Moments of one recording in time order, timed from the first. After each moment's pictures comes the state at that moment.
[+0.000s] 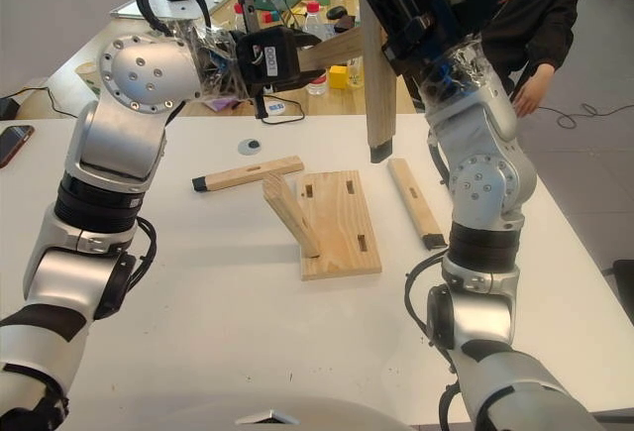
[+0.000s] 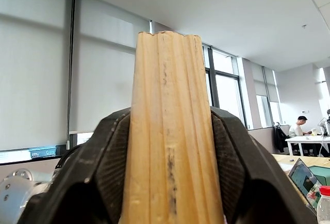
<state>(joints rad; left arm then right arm) -1.00 0.46 -0.28 -0.02 0.21 0.21 -0.91 -0.75 -0.25 -0.19 -0.12 0.83 0.40 0.49</state>
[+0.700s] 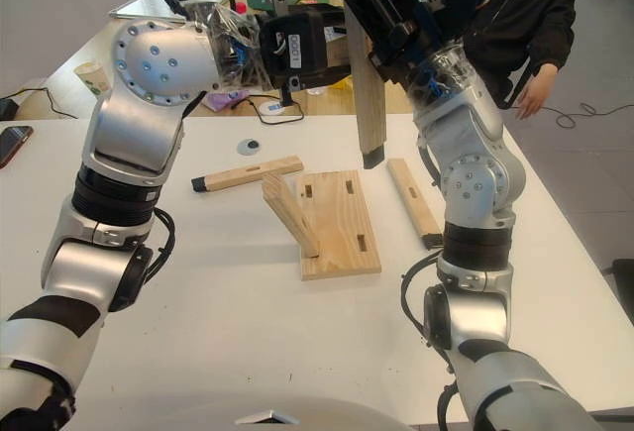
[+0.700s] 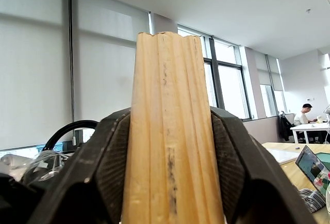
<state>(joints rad) -1.05 0.38 -0.28 -0.01 0.17 0.13 -0.90 -0.76 -0.24 -0.17 -0.10 0.84 0.43 0.48</state>
